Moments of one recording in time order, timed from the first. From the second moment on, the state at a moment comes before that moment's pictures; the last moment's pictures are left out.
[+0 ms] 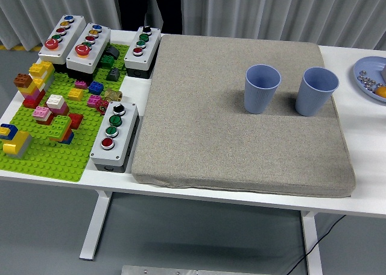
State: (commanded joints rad) left arm -0.08 0.10 -0.95 -0.18 0.55 0.03 0.22; right arm 0.67 -0.30 1.29 1.03 -0.65 -0.54 0.21
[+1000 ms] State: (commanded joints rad) left arm -0.09 0.10 -0.96 -0.18 0.57 0.02 0.22; right arm 0.28 -0.34 1.31 1.35 -0.76 -0.49 0.14
